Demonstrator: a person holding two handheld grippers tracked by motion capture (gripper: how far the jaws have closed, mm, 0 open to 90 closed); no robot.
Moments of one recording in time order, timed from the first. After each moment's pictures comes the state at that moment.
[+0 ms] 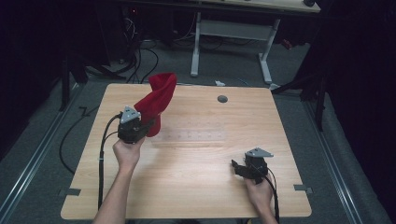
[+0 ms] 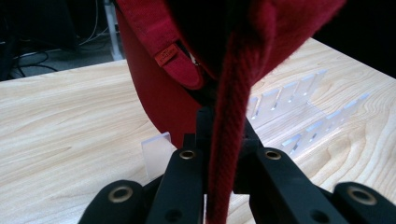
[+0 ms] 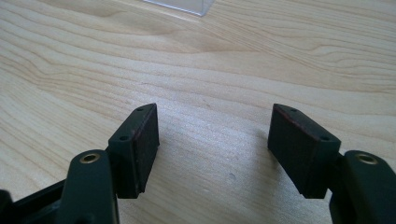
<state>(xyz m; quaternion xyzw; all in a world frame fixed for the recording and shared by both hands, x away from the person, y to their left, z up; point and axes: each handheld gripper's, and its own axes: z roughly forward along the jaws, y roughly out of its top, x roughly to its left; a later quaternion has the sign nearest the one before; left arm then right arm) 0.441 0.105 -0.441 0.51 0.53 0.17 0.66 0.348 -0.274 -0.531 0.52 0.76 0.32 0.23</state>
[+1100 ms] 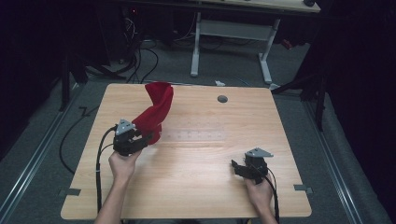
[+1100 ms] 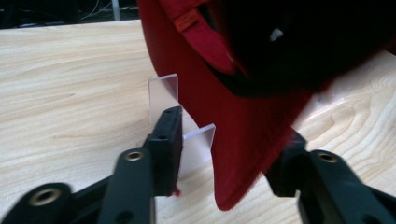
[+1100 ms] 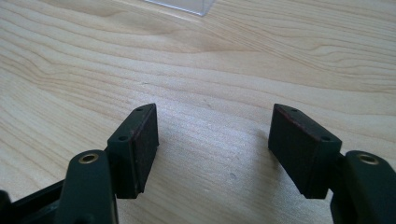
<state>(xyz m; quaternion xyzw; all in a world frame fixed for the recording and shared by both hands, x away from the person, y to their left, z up) 0.418 0.124 -0.468 0.51 0.56 0.16 0.64 0.348 -0.274 -0.531 0.52 0.76 0.32 0.23</state>
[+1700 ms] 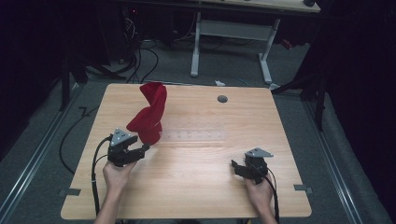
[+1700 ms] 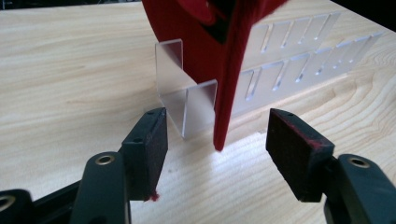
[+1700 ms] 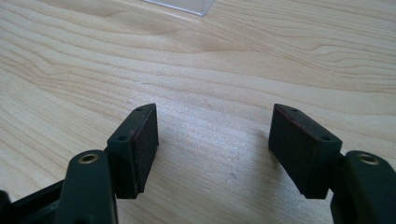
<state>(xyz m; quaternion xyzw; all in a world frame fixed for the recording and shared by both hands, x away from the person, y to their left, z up) 0.392 0.135 -0.480 0.52 0.56 0.17 0.62 0.348 -0.274 -0.531 0.52 0.76 0.32 0.23</state>
